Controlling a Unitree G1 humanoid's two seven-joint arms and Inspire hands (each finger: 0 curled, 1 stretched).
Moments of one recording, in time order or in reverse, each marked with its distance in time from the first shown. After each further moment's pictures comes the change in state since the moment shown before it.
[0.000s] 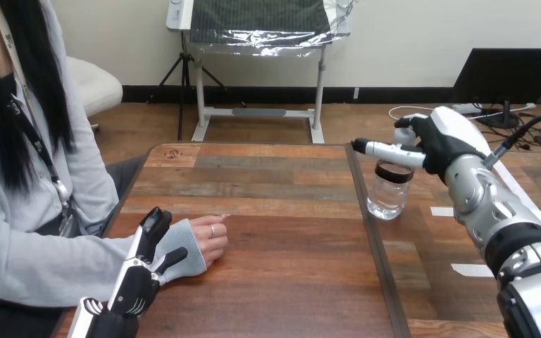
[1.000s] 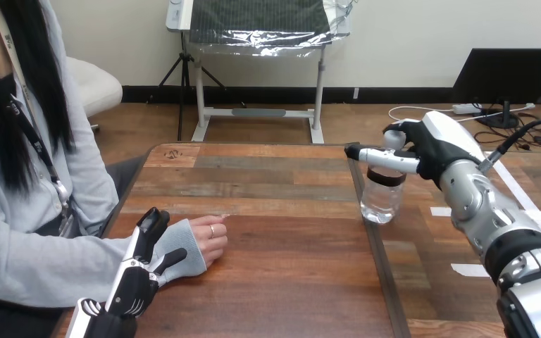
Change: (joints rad) left arm -0.001 0.003 -0.005 0.008 -0.013 -0.014 -0.001; right arm 0.023 0.002 0.006 0.000 0.004 -0.070 0.006
